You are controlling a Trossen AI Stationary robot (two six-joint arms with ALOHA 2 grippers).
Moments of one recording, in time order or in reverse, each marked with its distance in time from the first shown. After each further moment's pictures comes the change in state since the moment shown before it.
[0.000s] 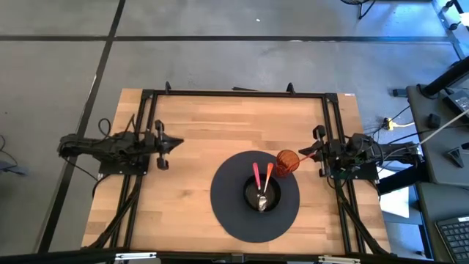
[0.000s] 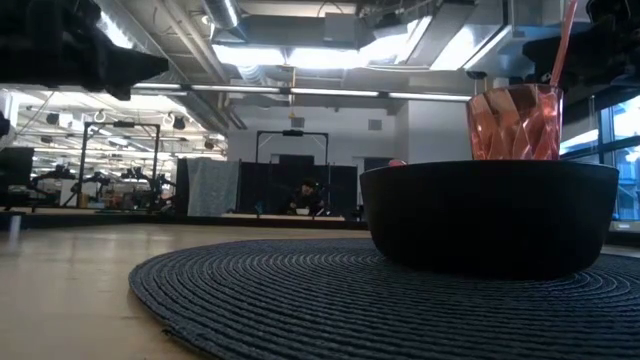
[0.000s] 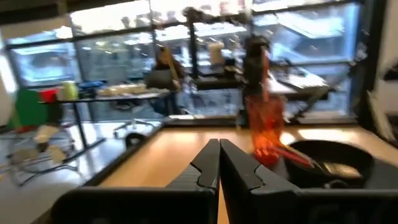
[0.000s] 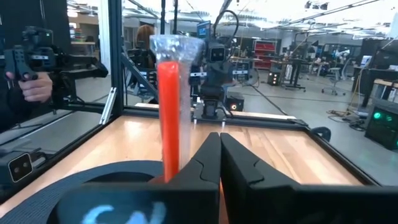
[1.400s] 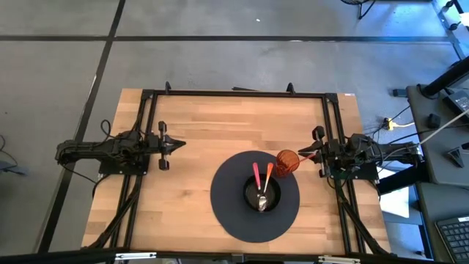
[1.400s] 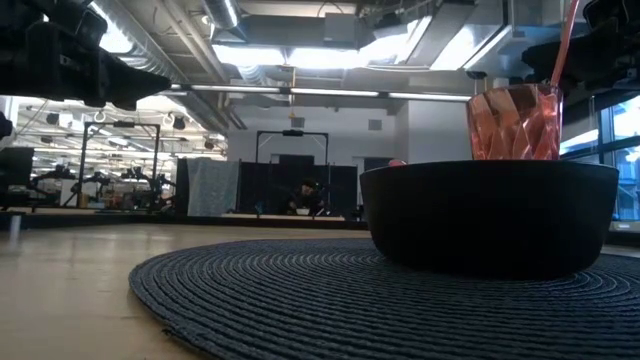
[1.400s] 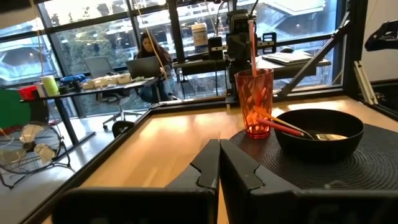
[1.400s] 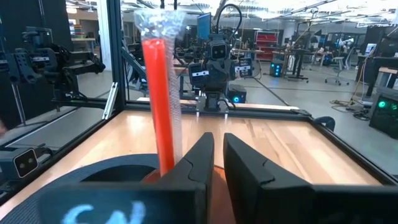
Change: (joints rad) left arm 0.127 -0.010 -0.030 -0.064 0.195 0.037; right arm 0.000 0.000 0.000 -0.035 -0.005 0.031
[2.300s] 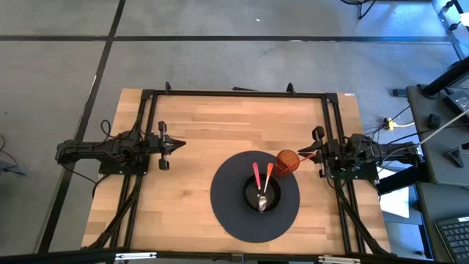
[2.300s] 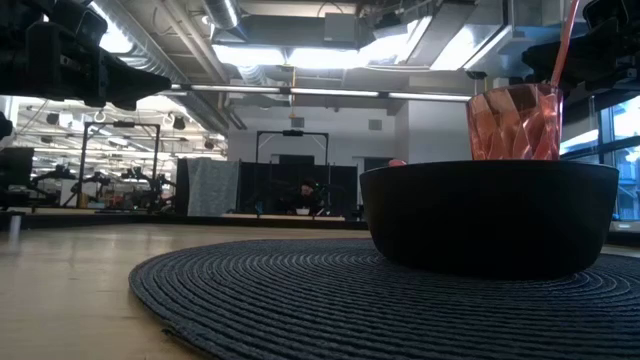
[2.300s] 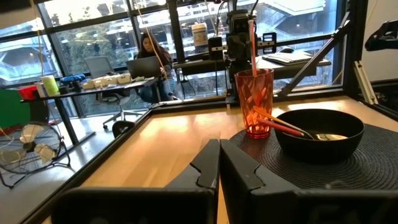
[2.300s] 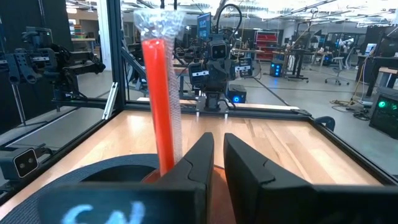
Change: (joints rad) left arm 0.000 0.000 0.000 0.000 0.000 0.000; right arm 0.000 0.000 0.000 0.000 0.000 0.002
